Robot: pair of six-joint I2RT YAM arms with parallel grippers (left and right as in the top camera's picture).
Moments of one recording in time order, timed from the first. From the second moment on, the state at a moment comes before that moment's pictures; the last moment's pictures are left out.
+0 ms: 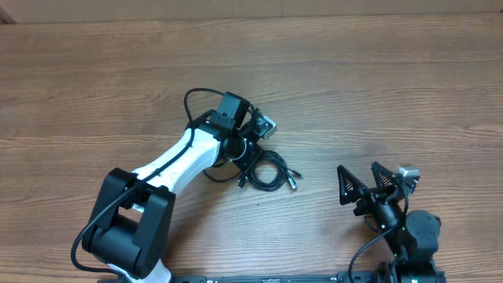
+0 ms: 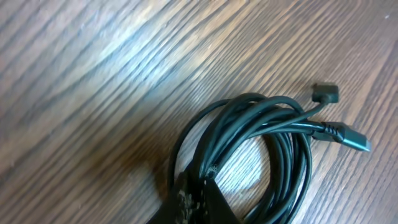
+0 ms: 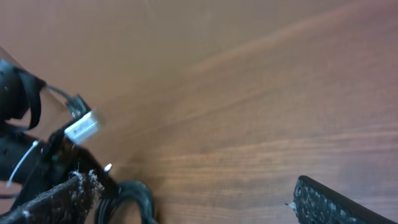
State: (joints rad) left arm -0.47 1.80 1.10 -0.53 0.37 0.26; right arm 0.03 0.16 0.05 -0.10 -0.32 0.42
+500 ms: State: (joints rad) left arm -0.48 1.80 1.22 -0.67 0.58 0.33; right arm 0.03 0.57 0.27 -0.13 -0.62 0.36
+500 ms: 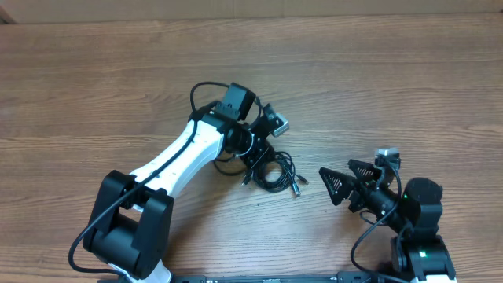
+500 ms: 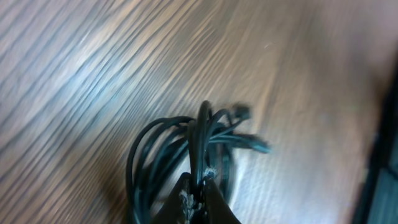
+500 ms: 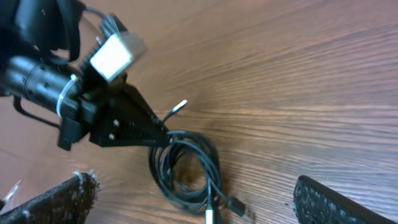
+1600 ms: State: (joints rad) left arm -0.48 1.80 1.24 -0.67 0.32 0.25; right arm 0.03 0.73 0.27 -0.20 -0.57 0.33
